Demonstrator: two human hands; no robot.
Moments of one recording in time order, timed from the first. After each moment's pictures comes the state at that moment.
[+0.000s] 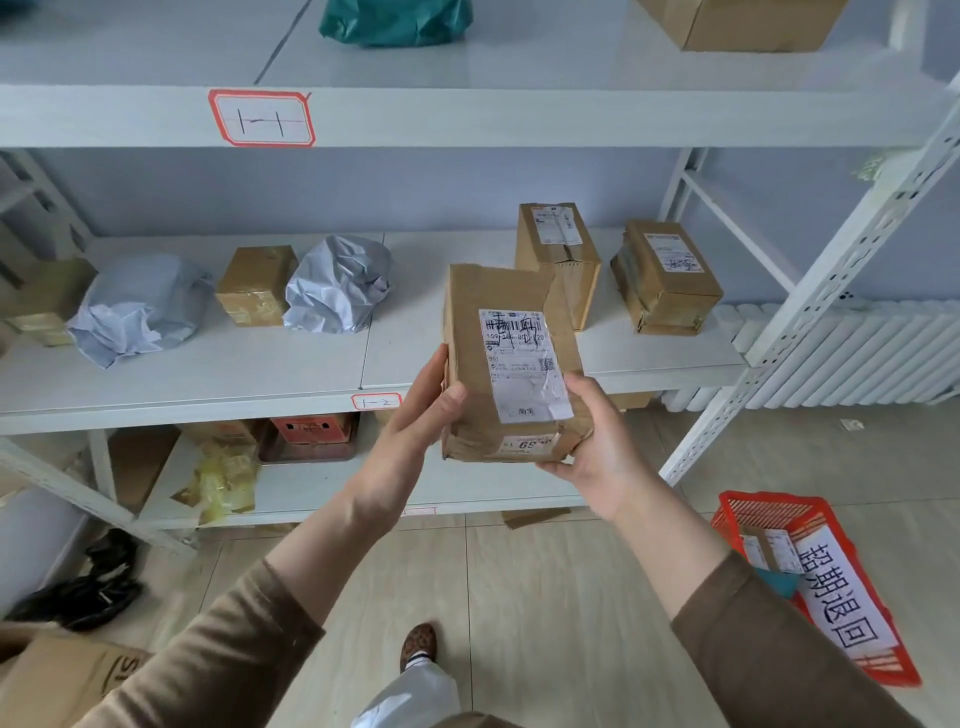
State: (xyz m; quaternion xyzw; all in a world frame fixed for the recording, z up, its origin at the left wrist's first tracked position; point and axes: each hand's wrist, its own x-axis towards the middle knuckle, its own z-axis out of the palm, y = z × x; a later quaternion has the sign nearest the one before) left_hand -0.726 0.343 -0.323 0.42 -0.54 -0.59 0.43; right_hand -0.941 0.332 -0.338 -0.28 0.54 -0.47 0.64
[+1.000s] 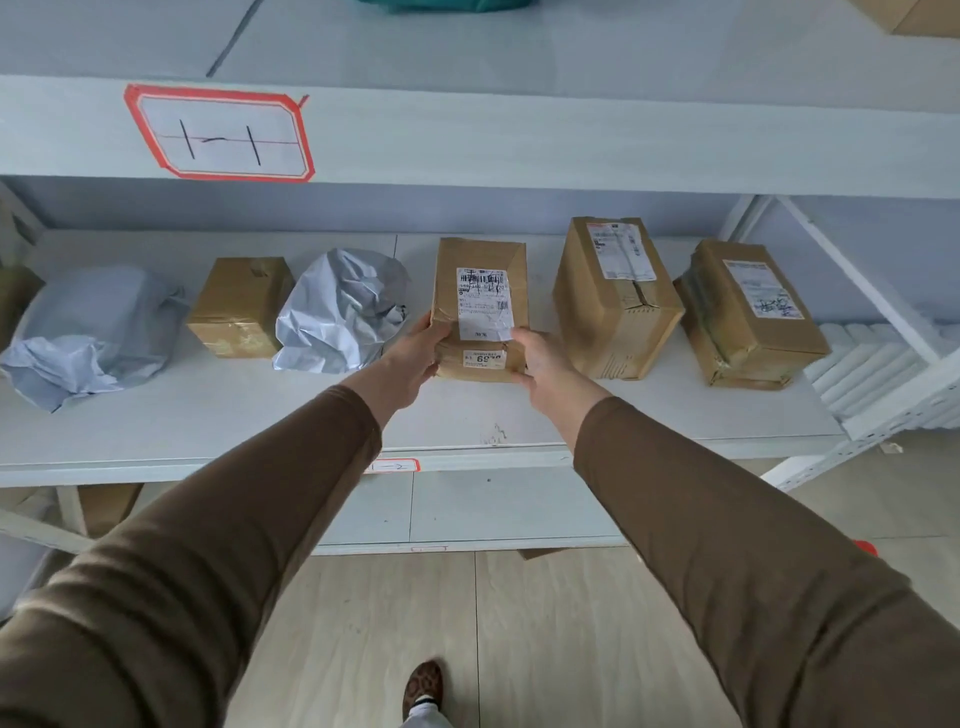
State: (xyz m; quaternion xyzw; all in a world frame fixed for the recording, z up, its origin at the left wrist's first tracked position) left_hand -0.691 0.025 -0.388 0.57 -0.38 -0.63 0.36; right_hand -0.860 0.018 -0.406 -0.27 0.64 -0.44 0.57
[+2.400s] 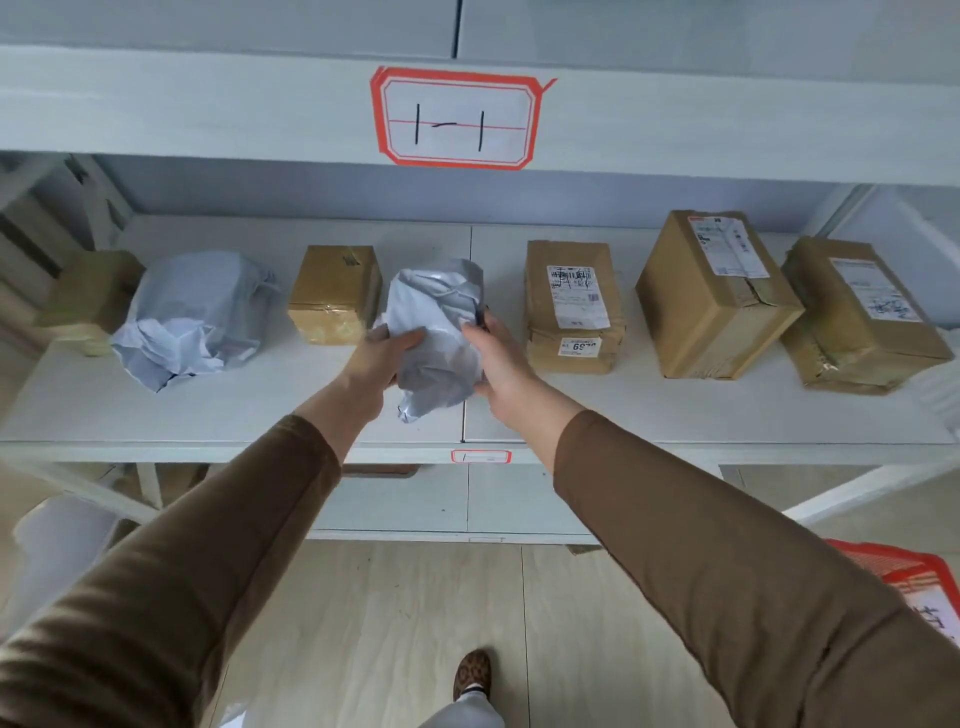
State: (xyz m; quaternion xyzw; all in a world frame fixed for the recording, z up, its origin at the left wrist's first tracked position) left_hand -0.521 0.048 -0.405 0.59 -0.35 -0.57 0.44; right_hand -0.680 0.046 -0.402 -0.38 0.52 -0.44 0.63
